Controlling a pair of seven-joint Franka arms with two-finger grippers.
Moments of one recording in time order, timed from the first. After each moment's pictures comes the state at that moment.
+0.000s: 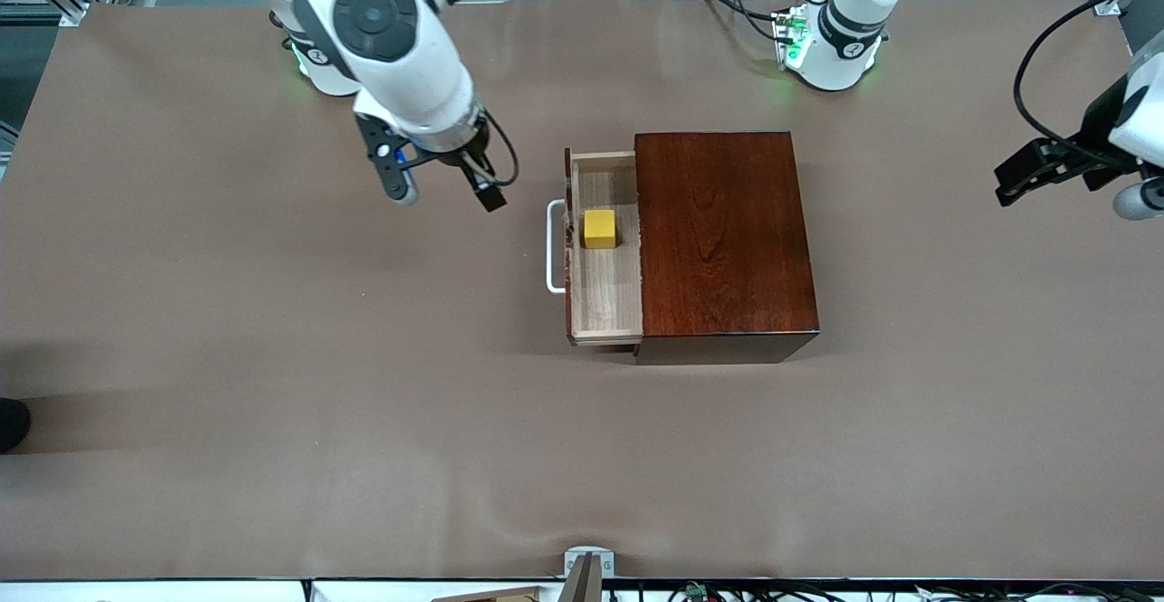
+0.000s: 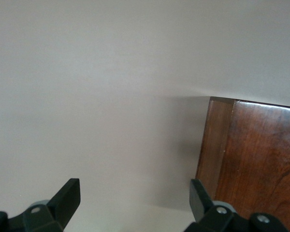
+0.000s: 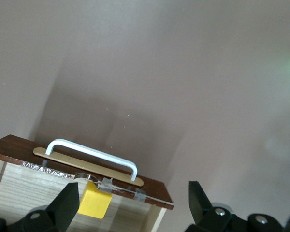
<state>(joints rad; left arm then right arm) -0.21 0.04 0.13 -1.47 0.08 1.52 -0.22 0.59 0.23 0.08 -1.58 0.13 1.71 1.82</state>
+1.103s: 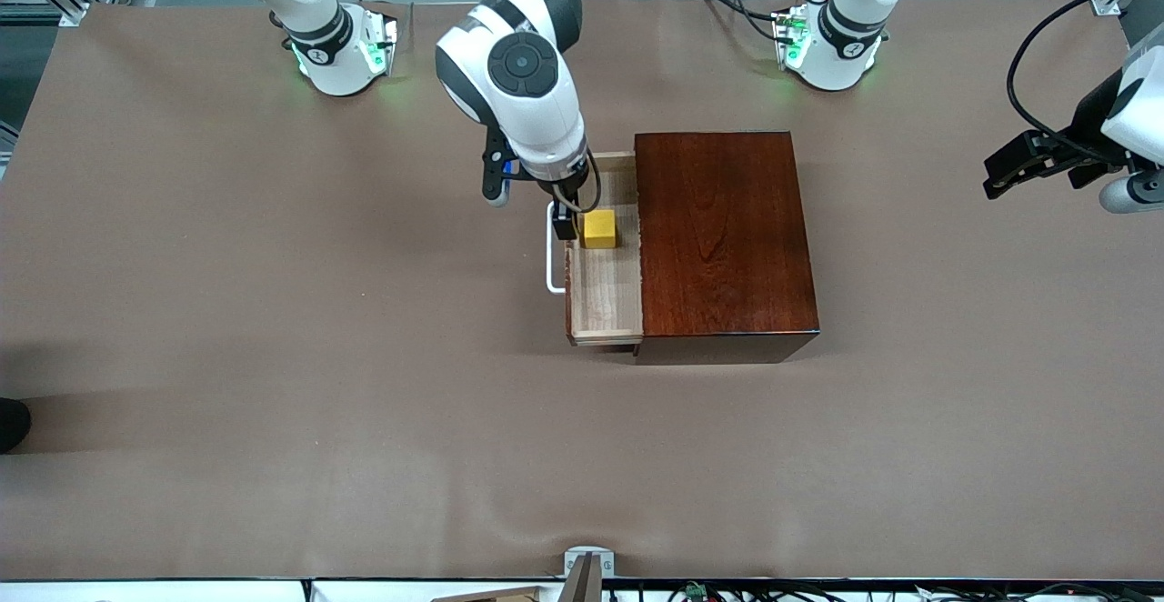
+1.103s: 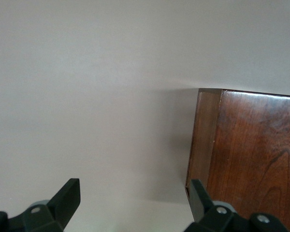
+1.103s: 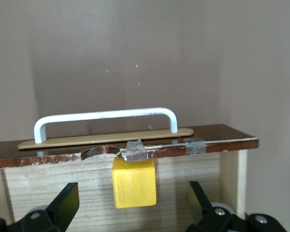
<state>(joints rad) -0.06 0.03 -0.04 -1.49 0.03 1.52 -0.19 0.74 0.43 0.08 -1.58 0.10 2.06 2.39</state>
